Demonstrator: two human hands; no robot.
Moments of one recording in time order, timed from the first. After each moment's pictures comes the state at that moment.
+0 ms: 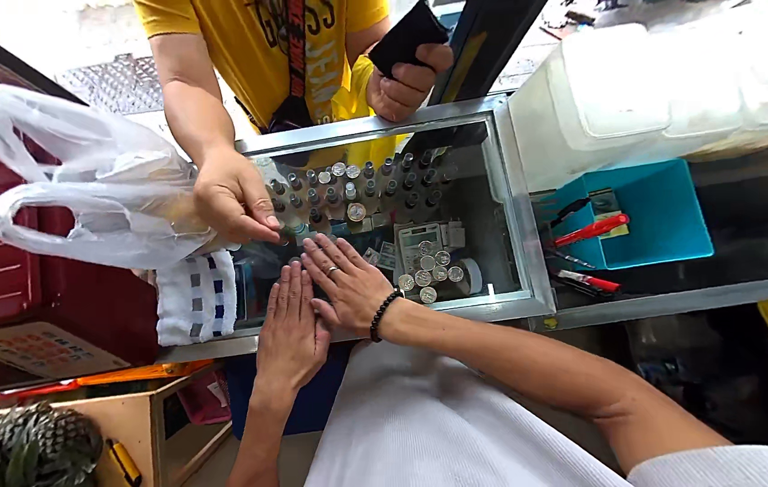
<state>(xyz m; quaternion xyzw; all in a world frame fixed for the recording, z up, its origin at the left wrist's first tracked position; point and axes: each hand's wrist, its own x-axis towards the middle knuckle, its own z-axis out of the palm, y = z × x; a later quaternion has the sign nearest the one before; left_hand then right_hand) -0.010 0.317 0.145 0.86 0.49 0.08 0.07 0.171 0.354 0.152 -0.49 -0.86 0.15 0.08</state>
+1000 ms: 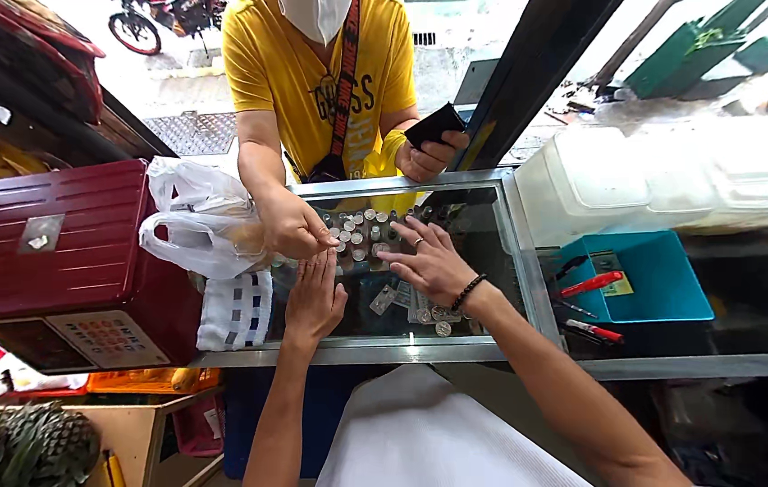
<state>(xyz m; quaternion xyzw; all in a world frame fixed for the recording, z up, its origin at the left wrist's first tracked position) 0.009 0.405 0.136 0.85 0.51 0.14 0.08 0.287 0.409 0.167 -0.52 -0.83 0.14 0.13</state>
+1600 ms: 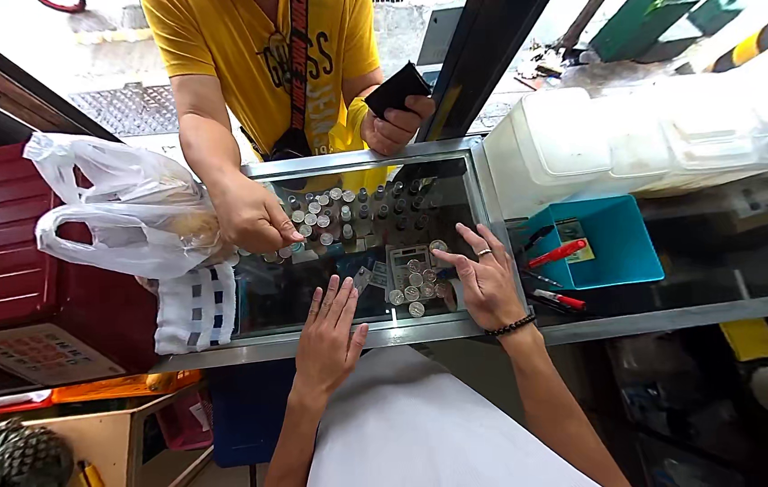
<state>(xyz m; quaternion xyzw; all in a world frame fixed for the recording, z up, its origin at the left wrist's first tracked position) 0.049 0.308 0.136 0.86 0.44 0.20 0.16 0.354 0.305 0.157 -0.70 -0.65 0.13 0.25</state>
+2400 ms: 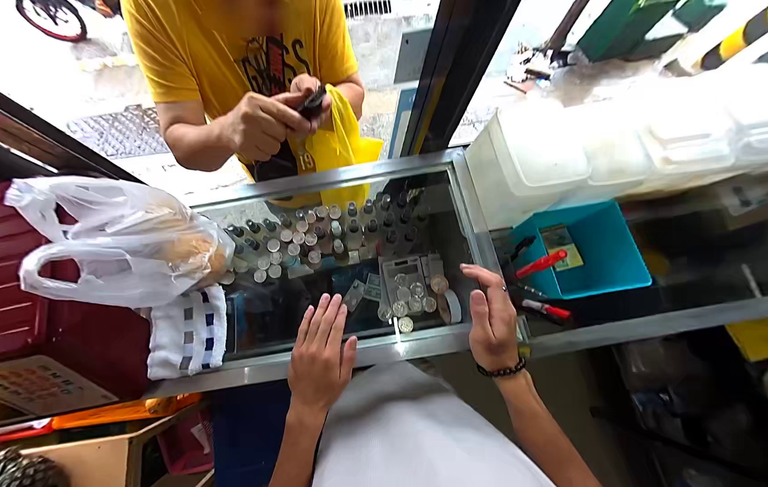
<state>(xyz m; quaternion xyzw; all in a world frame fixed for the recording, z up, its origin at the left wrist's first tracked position) 0.056 0.310 0.131 0.86 0.45 0.22 0.09 0.355 0.269 0.140 -0.67 -0.57 0.13 0.45</state>
